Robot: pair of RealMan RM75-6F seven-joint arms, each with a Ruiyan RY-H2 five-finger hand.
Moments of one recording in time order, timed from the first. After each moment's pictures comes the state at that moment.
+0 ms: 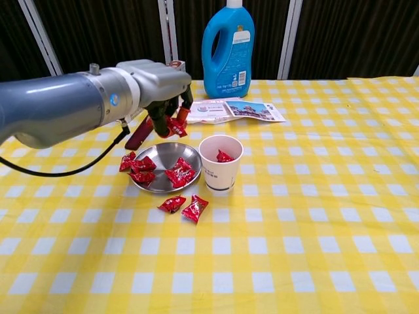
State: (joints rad) left arm -1.13 -1.65 -0.24 -1.60 0.53 1.12 1.04; right arm 0.09 -1.07 0.06 -1.69 -1.53 1.47 0.23
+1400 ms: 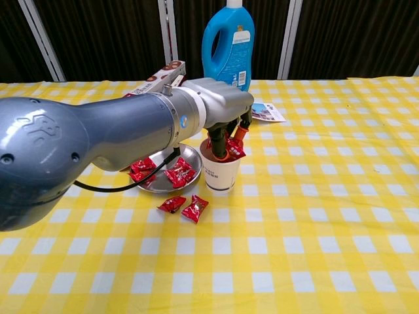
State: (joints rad) left arm -1.27 -1.81 -0.24 -1.51 0.50 1.09 1.04; right arm 0.09 -1.06 0.06 -1.69 -1.54 1.47 0.25
